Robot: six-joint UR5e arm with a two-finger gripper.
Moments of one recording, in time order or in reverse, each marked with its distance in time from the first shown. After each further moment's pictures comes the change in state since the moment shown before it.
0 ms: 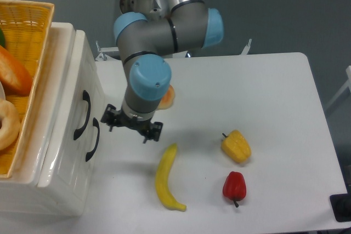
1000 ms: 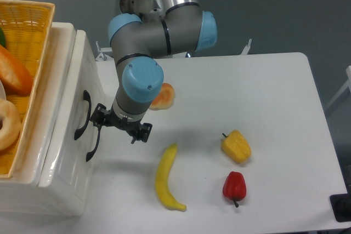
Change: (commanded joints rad) arm -0.124 -0.034 -0.040 -0.003 -0.094 -0.026
